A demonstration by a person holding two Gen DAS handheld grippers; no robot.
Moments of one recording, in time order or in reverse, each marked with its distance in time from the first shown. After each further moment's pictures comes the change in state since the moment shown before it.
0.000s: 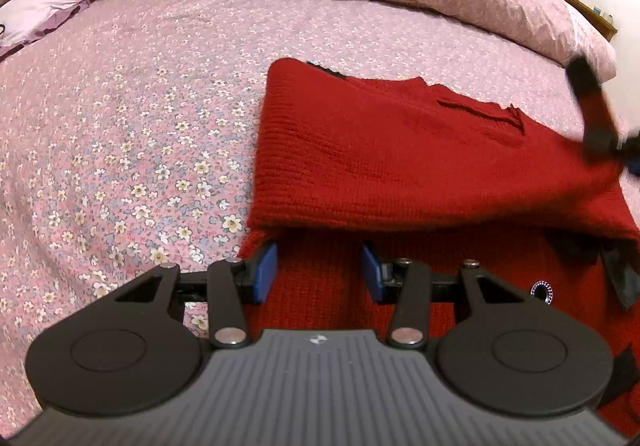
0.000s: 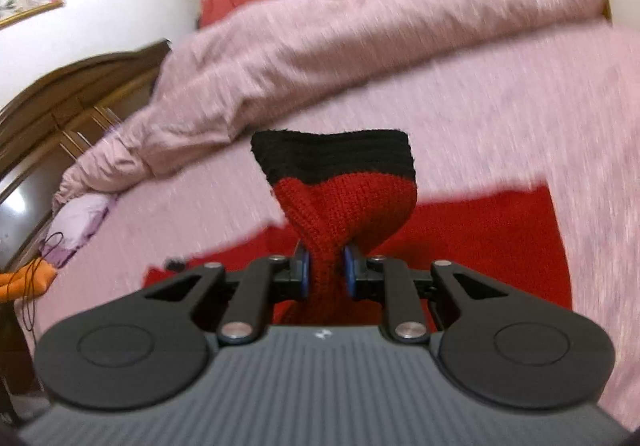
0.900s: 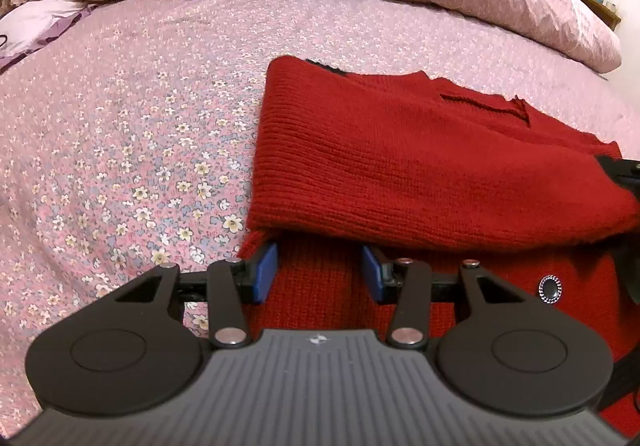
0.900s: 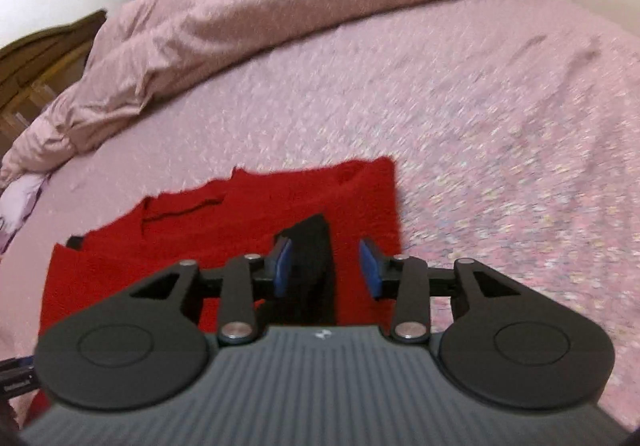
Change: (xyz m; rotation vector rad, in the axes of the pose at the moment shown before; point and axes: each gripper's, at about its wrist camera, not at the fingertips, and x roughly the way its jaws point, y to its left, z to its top) left arm 0.004 -0.005 -0.003 0.031 0.002 0.036; right arm 0.002 -0.085 0.016 -0.009 0.113 -0.153
